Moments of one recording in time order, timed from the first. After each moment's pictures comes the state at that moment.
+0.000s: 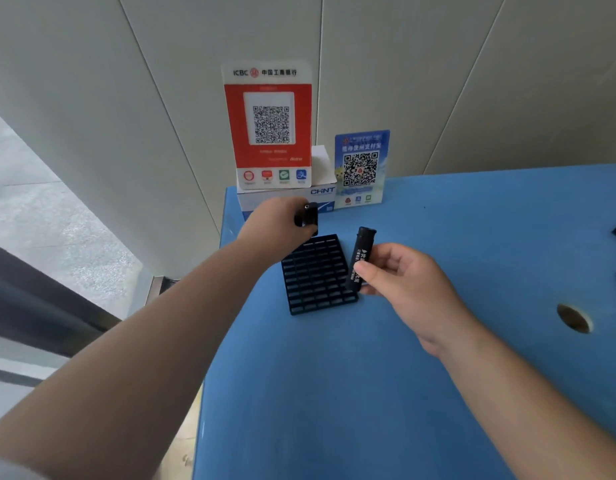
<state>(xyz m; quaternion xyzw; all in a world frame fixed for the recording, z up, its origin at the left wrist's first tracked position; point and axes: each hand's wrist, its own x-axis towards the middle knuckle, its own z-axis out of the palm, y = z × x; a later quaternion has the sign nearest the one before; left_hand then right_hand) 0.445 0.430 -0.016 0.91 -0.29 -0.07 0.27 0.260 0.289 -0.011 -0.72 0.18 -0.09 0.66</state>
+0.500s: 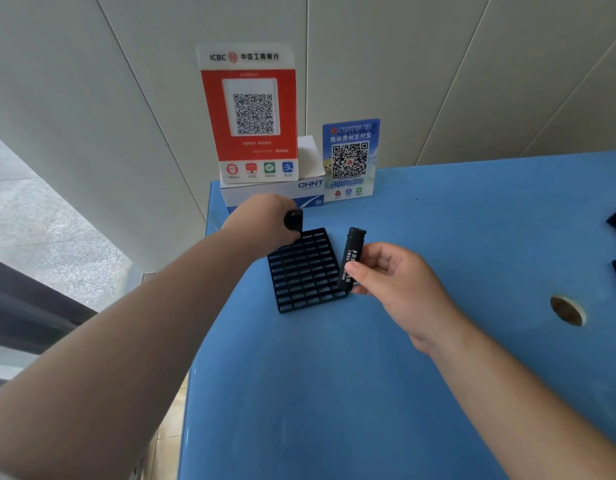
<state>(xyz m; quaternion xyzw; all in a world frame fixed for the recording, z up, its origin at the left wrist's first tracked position) 0.461 0.424 -0.020 0.92 -0.34 -0.10 0.14 0.263 0.281 -0.025 -0.72 0.20 -0.07 0.66</state>
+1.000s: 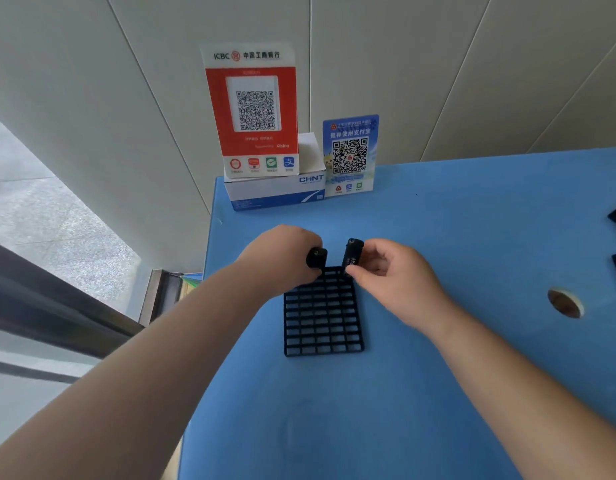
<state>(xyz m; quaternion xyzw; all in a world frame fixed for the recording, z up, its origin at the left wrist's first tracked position) 0.390 0.427 -0.016 0.90 -0.40 -0.14 0.09 0.260 0.268 -0.038 -0.81 0.15 -0.07 0.56</state>
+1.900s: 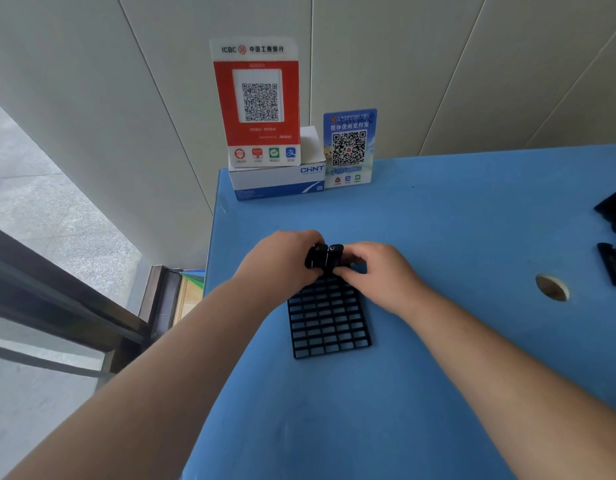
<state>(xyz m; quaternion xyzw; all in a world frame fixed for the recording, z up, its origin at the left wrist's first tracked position) 0.351 0.446 -0.019 0.92 -0.35 -0.11 0.16 0.266 0.268 -0.070 -0.91 0.06 -0.05 0.40</state>
